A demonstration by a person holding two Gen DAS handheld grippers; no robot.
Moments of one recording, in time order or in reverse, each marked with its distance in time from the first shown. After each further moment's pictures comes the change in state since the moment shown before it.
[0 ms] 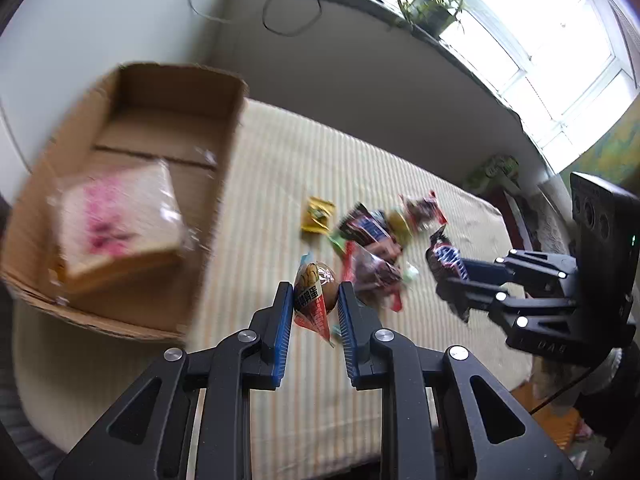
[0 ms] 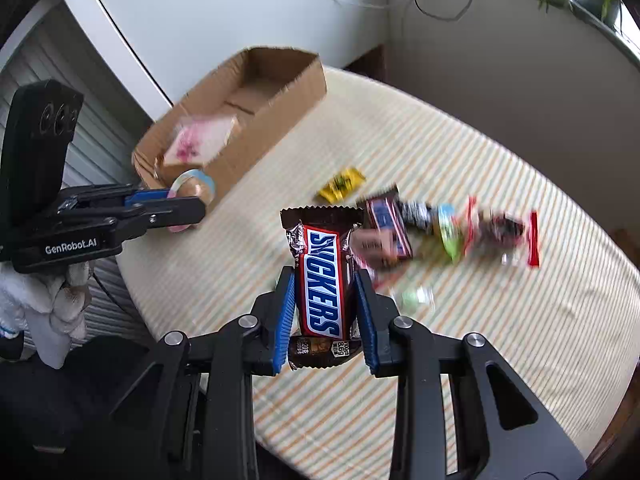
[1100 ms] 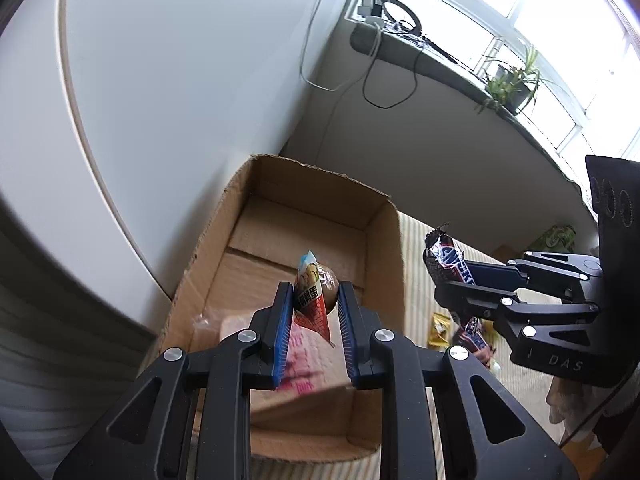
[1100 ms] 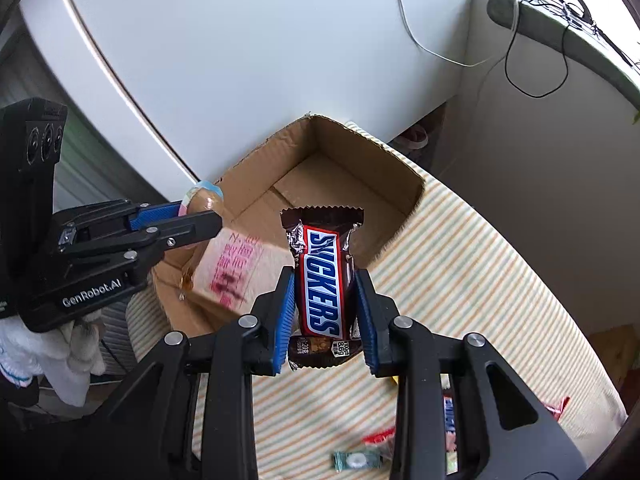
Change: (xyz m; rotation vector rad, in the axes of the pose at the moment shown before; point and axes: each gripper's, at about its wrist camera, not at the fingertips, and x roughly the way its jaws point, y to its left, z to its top) left arm -0.028 0.098 0.073 -0.100 -0.161 0.198; right arm 0.065 0.080 0.148 -0.141 -0.015 0.047
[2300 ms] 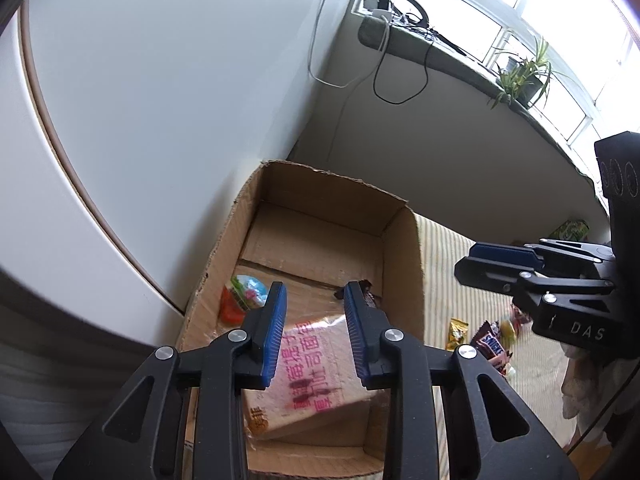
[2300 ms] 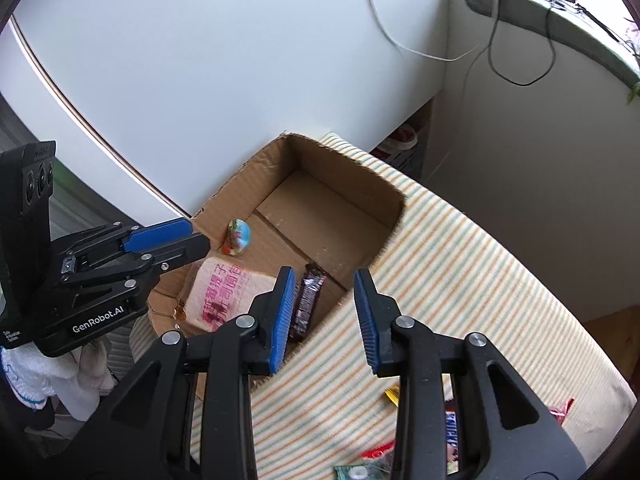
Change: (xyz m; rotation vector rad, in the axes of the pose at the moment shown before) left arm 0.003 -0.003 0.010 0.029 0.021 0.042; right arm 0.000 -0.025 0.015 0.088 -0.016 -0.006
